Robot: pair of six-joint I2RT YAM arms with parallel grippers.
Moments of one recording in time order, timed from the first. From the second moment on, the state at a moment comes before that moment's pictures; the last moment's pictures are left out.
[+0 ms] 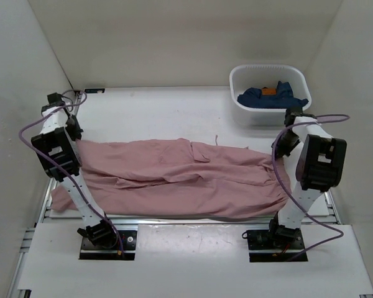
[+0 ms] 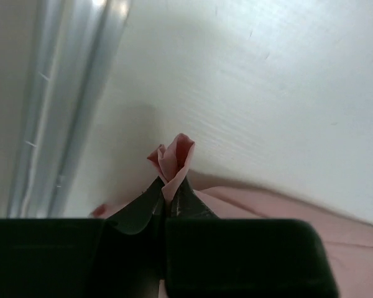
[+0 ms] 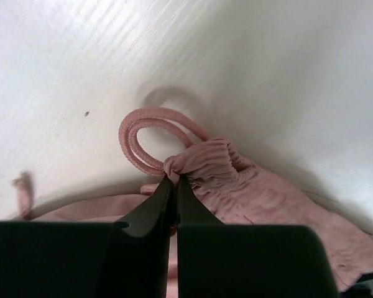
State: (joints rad) left arm 0.42 2.16 1.76 -0.83 -0.02 0.00; right arm -0.15 1.88 1.31 -0.88 0.06 0.61
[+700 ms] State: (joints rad) left arm 0.56 1.65 1.38 -0.78 0.07 -0.01; right arm -0.28 1.51 1.22 -0.86 0.07 0.51
